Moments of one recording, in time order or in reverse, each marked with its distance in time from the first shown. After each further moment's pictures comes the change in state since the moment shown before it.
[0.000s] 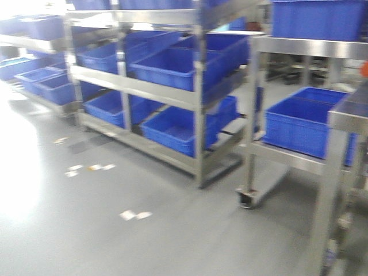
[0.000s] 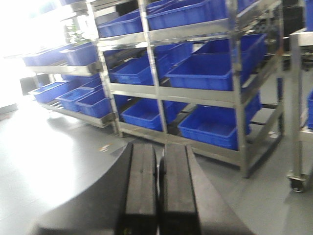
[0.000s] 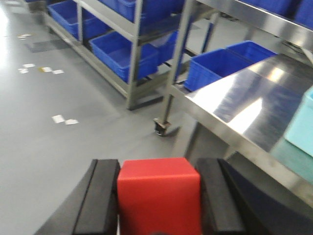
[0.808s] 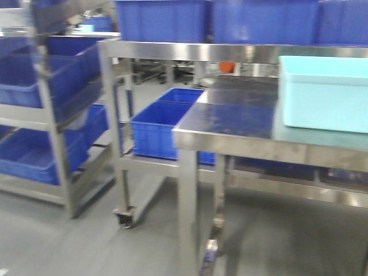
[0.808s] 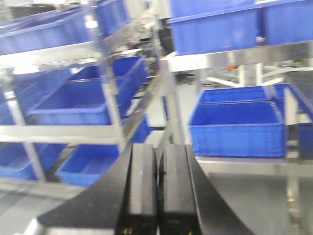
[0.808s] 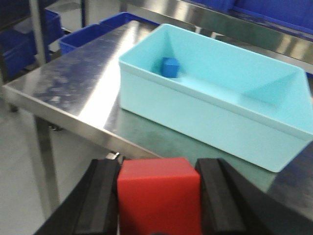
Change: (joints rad) left arm 0.000 0.000 0.000 0.000 0.000 0.000; right arm 0.000 0.000 0.000 0.000 0.000 0.000
